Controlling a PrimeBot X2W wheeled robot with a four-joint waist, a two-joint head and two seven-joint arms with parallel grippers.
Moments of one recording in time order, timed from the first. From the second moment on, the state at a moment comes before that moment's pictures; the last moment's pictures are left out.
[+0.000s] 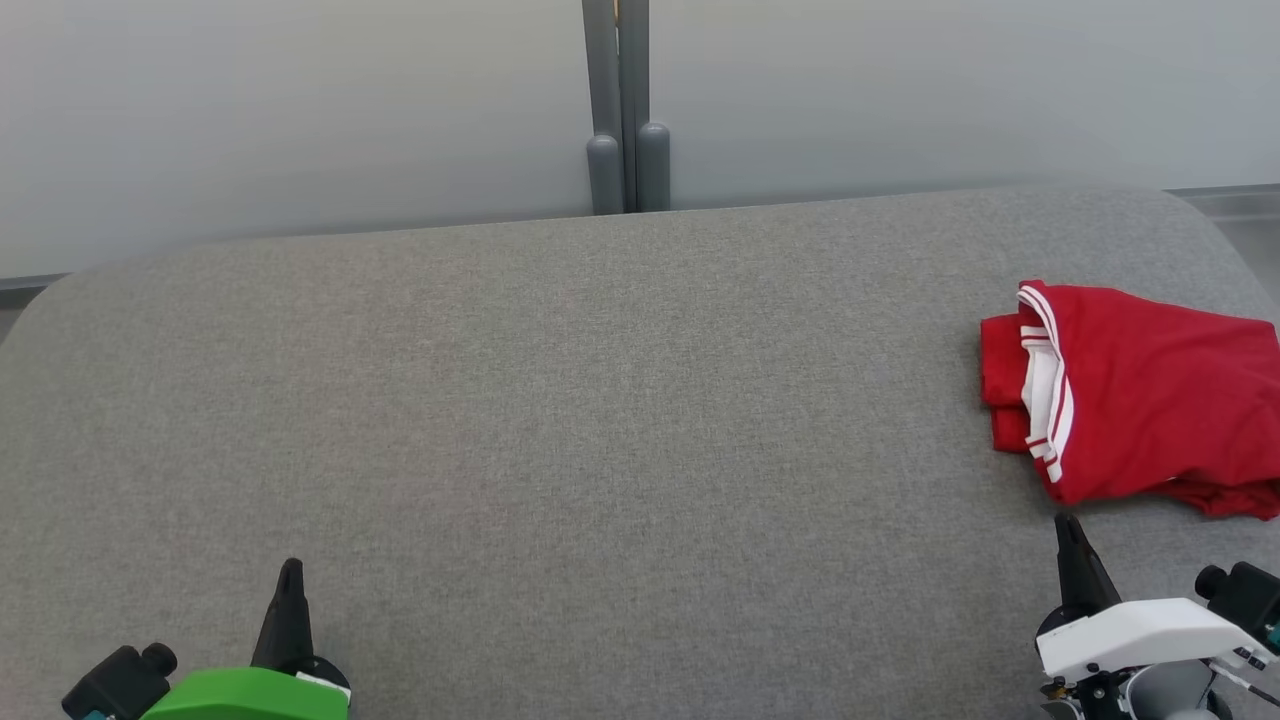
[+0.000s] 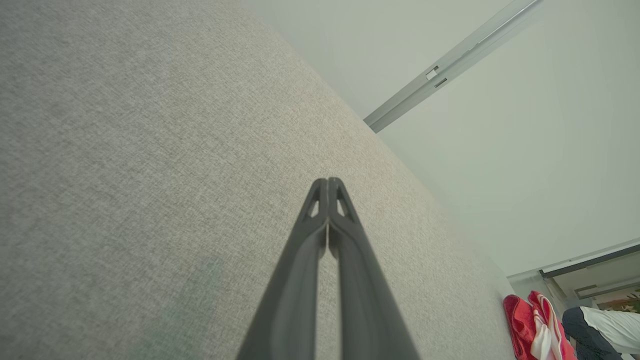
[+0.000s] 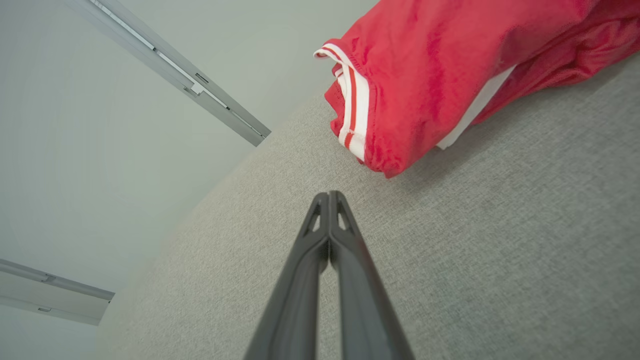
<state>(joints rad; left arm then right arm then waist) 0.01 0.06 0.04 0.31 -0.89 -0.13 -0.08 -0.02 -0.04 -0.13 0.30 0.73 0.13 -0.08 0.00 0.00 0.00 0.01</state>
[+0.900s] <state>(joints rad) -0.03 0.06 0.07 0.28 -1.18 -0.13 -0.01 -0.05 -0.04 -0.12 0.28 1.08 0.13 0.00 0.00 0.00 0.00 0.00</state>
